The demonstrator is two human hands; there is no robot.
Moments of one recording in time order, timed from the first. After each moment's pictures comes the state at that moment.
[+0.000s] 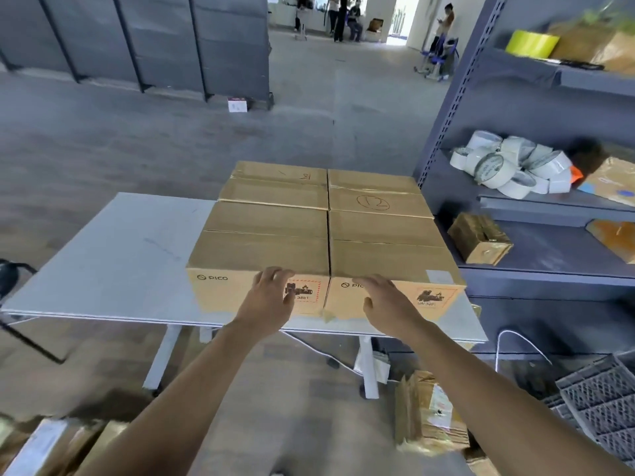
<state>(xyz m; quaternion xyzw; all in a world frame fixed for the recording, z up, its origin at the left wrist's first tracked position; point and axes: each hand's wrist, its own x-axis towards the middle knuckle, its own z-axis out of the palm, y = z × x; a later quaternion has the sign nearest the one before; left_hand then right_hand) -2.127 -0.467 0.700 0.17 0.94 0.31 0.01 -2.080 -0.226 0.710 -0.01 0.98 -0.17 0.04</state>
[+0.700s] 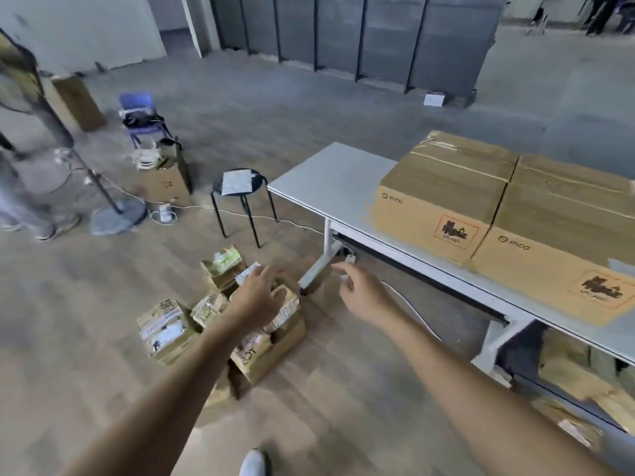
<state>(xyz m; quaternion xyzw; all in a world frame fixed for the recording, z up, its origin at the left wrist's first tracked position) -1.782 -0.680 0.715 -0.17 0.94 0.29 -0.02 -1.884 -0.485 0.690 -0.26 0.88 -0.38 0.13</state>
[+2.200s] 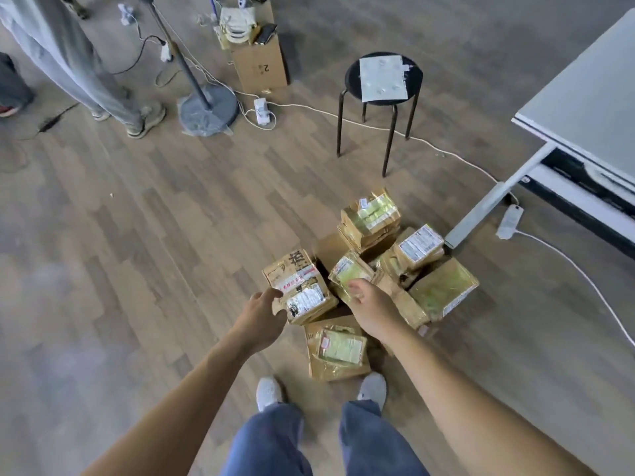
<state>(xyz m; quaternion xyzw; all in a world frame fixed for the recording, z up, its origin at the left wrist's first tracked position) -1.725 -1.227 0.500 -0.38 0.84 0.33 0.20 -1.865 -1.047 0.464 -0.16 0.82 -0.36 0.41</state>
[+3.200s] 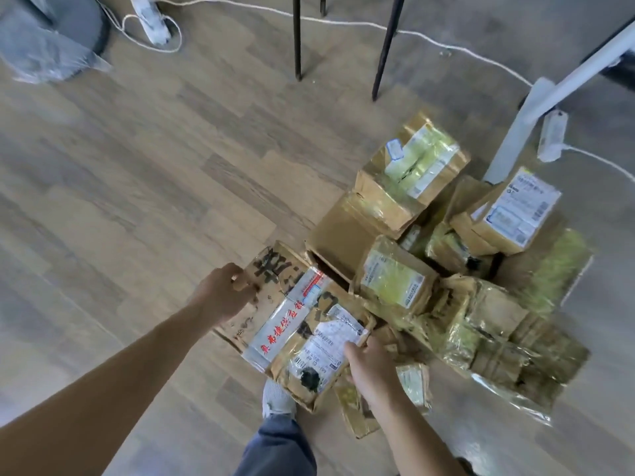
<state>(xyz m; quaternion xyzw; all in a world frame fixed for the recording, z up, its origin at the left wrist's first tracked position) -1.864 -1.468 0.169 -0.35 0.83 0.30 0.32 -1.844 -1.212 0.183 0.24 0.77 -0.35 0.48</state>
